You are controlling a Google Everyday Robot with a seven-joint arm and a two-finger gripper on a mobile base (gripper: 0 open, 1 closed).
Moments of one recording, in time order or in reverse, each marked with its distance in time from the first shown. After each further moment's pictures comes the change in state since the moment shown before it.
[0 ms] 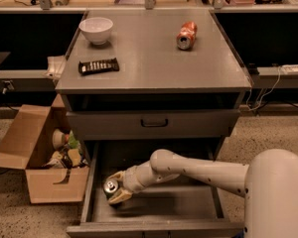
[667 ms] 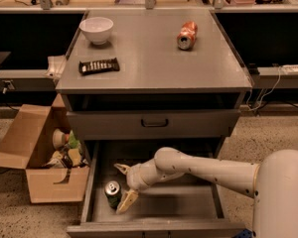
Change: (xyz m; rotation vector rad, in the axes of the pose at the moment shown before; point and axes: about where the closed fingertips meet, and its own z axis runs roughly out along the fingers) arm -0.004 0.001 -0.026 0.028 0.025 0.007
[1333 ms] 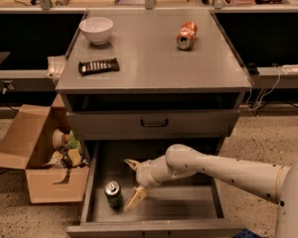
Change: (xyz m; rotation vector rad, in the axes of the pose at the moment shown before) arm -0.006 0.006 -0.051 0.052 0.036 0.056
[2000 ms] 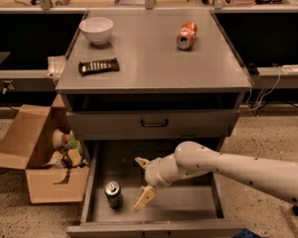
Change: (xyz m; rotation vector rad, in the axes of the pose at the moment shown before) arm -0.008 0.014 -0.051 0.044 0.080 0.093
